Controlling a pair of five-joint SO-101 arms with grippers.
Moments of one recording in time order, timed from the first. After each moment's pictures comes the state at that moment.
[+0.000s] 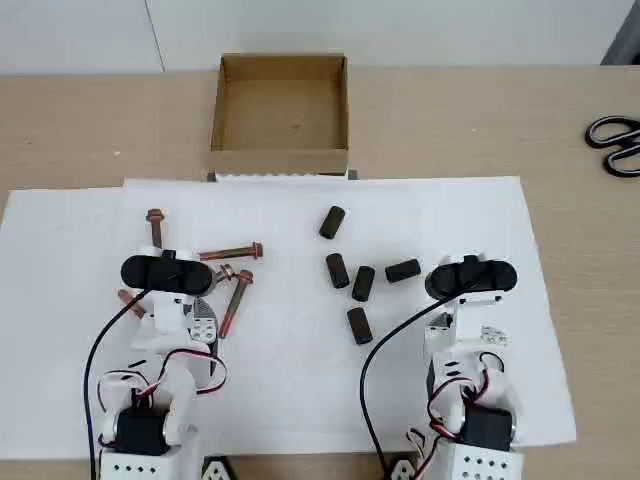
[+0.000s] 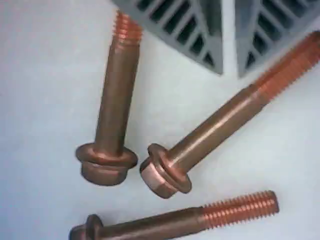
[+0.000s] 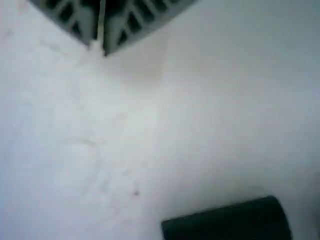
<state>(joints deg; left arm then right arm) -0.4 -103.0 92.9 63.5 2.3 5.7 -103.1 94.1 62.0 7.8</state>
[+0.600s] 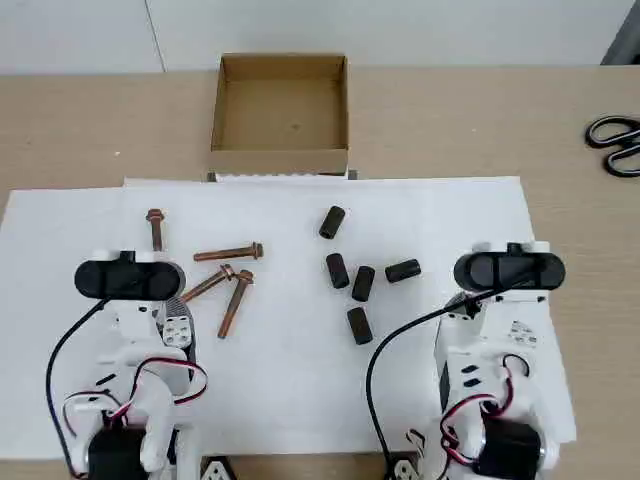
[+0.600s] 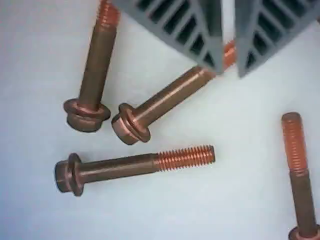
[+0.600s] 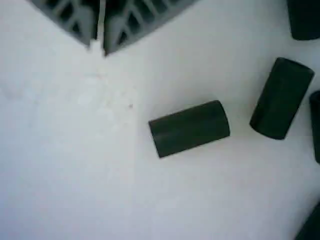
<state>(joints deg) -5.4 -102.6 75.1 75.5 2.1 5.5 -94.0 66.5 73.1 0.7</state>
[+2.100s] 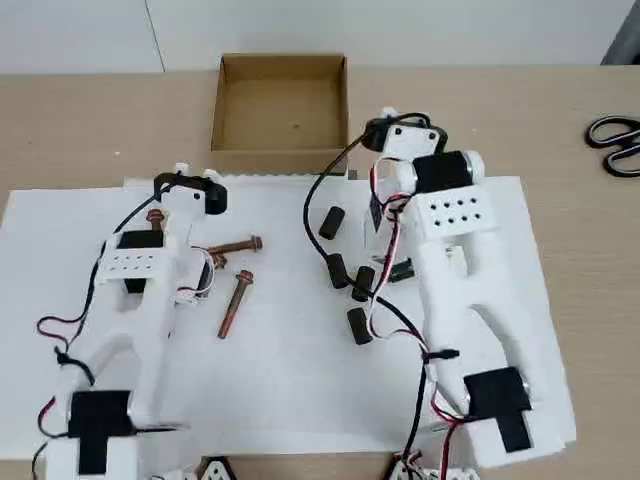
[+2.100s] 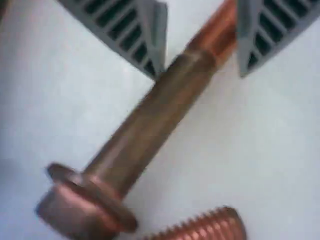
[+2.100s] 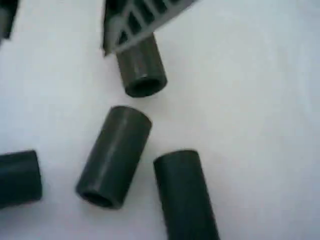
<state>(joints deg) -5.8 -4.3 39.2 61.0 -10.4 -16.0 -1.5 -3.4 96.7 -13.1</state>
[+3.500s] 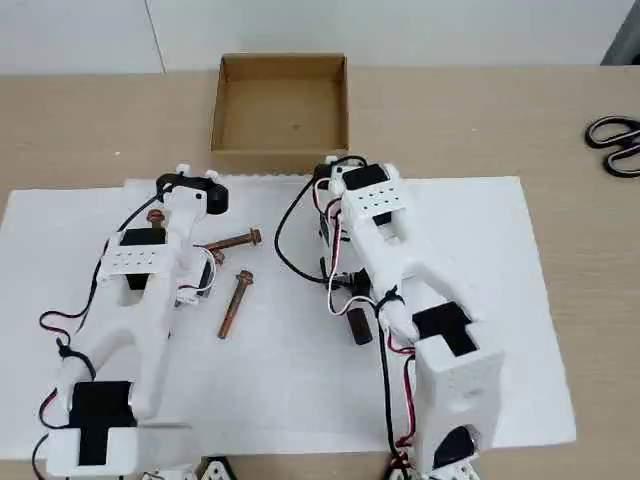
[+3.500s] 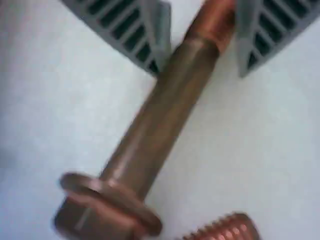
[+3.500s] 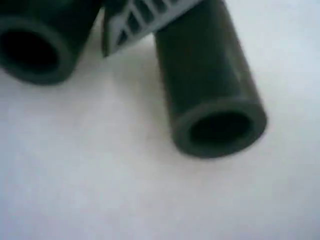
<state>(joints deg) -5.8 -2.4 38.1 60.6 -10.4 -22.3 24.3 -4.7 85.4 -13.8</state>
